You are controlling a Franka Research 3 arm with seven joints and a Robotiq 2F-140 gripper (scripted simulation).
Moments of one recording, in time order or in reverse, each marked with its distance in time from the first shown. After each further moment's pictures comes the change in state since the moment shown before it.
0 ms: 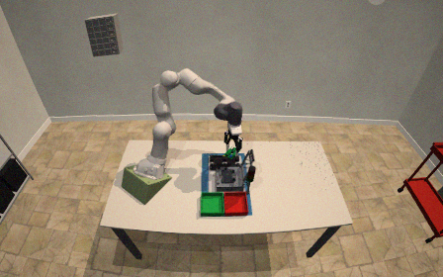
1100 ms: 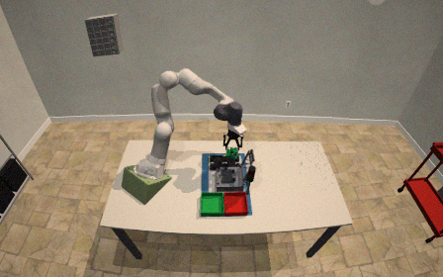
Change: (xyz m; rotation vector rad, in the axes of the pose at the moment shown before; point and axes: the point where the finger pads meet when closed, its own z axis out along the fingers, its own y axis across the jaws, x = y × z) arm 0.001 0.000 0.000 -0.001 0.001 -0.524
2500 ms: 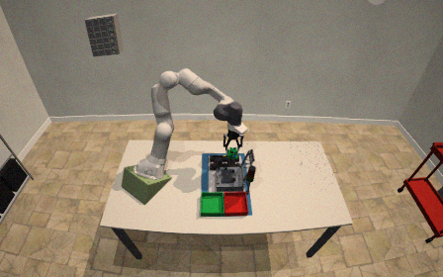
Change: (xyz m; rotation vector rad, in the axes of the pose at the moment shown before) arm 0.001 0.000 0.000 0.001 0.003 -0.131
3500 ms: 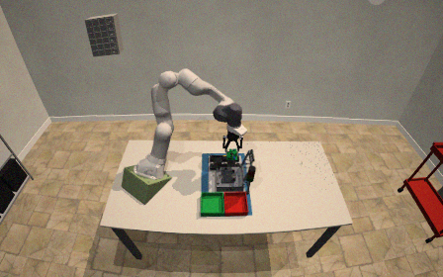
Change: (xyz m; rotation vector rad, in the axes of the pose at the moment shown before) arm 0.017 0.004 -0.002 0.002 -0.001 0.000
